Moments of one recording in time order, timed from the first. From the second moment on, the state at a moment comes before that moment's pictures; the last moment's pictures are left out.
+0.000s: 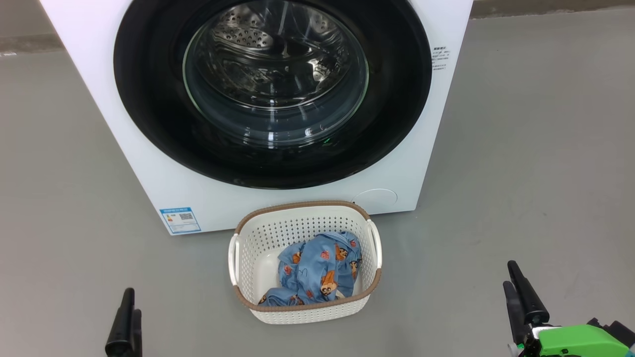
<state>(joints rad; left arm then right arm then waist) -0.03 0.03 0.03 0.29 -1.56 -0.13 0.05 -0.05 -0.05 -0.07 0.31 1.54 0.13 0.04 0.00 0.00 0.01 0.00</state>
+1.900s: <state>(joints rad) -0.05 0.12 -0.12 0.25 -0.88 -0.13 -0.12 -0.17 -0.13 0.09 0.33 0.81 0.13 -0.12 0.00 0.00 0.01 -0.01</state>
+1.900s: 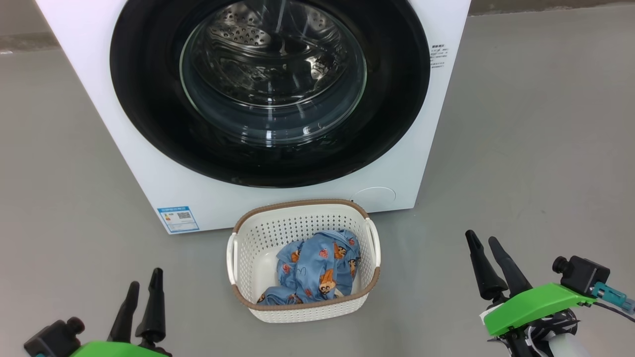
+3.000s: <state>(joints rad) -0.07 0.16 -0.15 0.30 -0.47 -0.13 -0.21 -0.23 -0.15 0.11 0.39 0.36 0.13 -0.21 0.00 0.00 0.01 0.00</state>
